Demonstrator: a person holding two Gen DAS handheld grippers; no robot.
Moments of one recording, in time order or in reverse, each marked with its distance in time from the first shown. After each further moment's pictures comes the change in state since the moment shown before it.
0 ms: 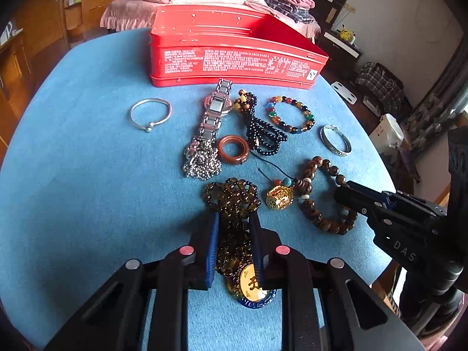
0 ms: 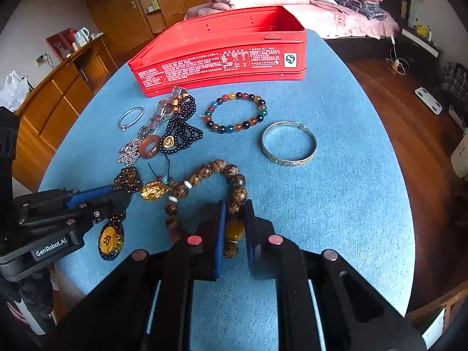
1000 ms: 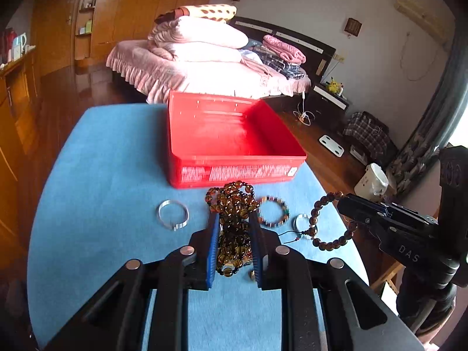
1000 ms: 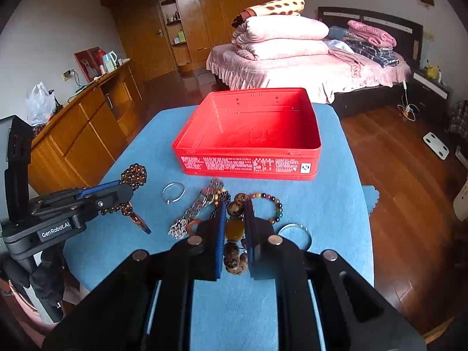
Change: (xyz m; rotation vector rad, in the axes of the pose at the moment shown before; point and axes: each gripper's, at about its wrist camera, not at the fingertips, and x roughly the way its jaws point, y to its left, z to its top) left arm -0.088 0.006 0.062 -0.010 -0.279 -0.034; right arm -0.075 0.028 0.077 -0.094 -0.205 0.050
